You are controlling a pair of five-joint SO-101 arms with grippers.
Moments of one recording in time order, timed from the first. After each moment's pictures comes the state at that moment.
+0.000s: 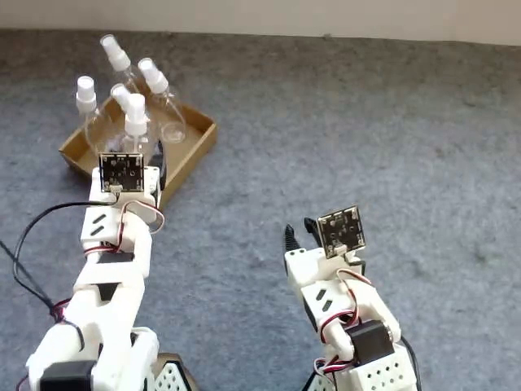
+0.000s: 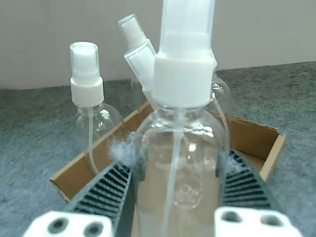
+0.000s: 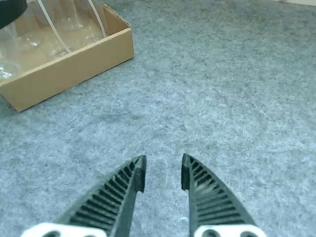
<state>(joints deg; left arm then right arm) -10.7 -29.2 78.5 -30.1 -3.1 -23.7 -102.7 91.6 46.1 0.1</state>
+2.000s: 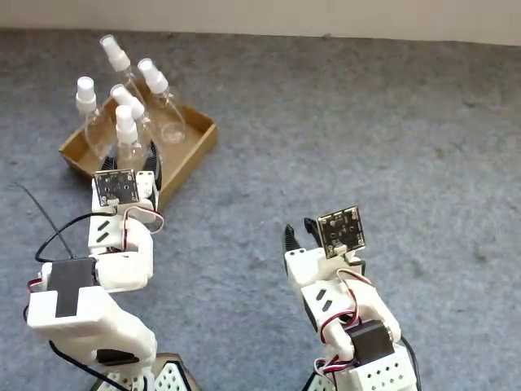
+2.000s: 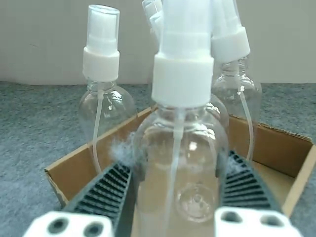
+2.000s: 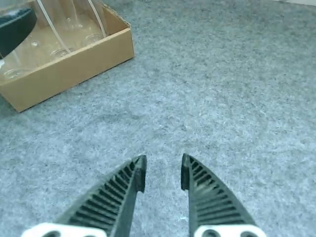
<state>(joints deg) -13.7 6.5 74.3 -67.6 1.4 -23.7 -102.7 91.6 46.1 0.1</state>
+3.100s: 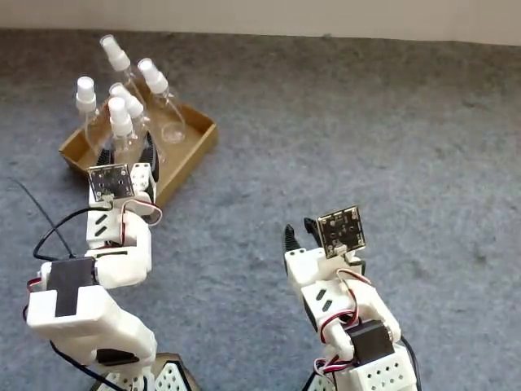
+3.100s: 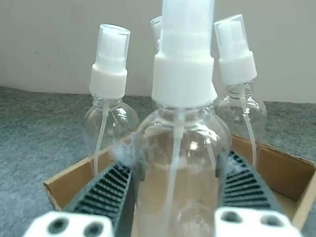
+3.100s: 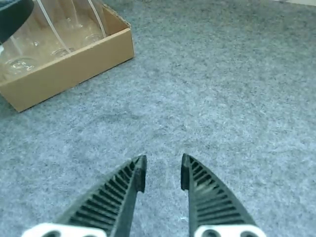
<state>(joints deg) -14.1 6.6 71.4 -67.6 3.5 -23.7 -102.7 91.6 46.1 0.1</state>
